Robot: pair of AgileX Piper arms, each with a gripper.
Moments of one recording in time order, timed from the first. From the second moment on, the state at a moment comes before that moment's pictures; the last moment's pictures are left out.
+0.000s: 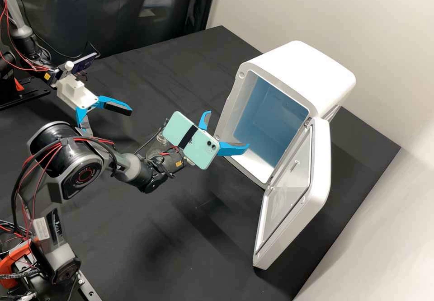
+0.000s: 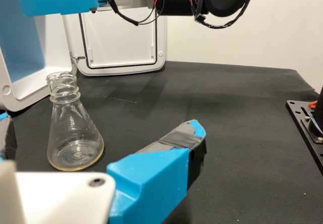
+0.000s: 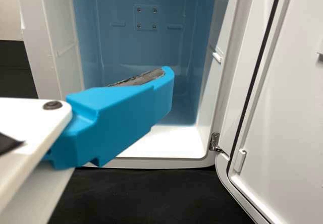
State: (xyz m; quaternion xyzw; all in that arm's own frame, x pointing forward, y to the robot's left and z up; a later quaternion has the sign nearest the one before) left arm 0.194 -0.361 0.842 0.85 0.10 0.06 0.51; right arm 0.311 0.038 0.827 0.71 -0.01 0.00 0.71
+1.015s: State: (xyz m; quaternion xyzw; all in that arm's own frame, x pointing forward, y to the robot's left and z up) left arm 0.178 -0.337 0.840 0.83 0.16 0.08 0.52; right arm 0.311 0.038 0.827 0.71 -0.01 0.00 0.71
